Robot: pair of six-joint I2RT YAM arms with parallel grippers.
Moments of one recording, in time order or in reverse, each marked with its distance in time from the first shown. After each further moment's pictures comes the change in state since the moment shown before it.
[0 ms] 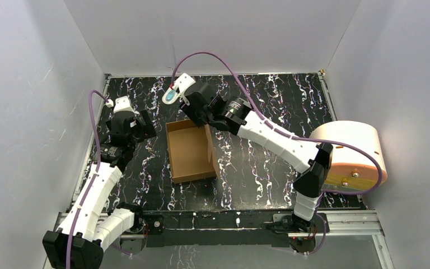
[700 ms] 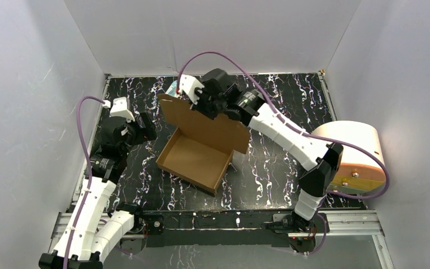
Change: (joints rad) left arm 0.001 -0.129 0.002 0.002 0.161 0.045; right arm -0.103 -0.035 -0.019 0.003 -0.318 -0.340
